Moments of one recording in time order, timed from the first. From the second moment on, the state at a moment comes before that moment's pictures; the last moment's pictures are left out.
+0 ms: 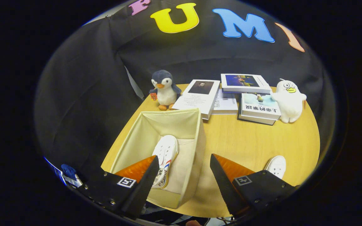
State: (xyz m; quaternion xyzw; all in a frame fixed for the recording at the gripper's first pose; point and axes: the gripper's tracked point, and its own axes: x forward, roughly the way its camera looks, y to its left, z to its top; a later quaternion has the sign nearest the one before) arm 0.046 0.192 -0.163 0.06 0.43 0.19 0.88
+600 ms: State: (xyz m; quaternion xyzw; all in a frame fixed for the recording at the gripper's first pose) arm 0.029 0.060 -0.188 0.08 0.46 0.12 0.88
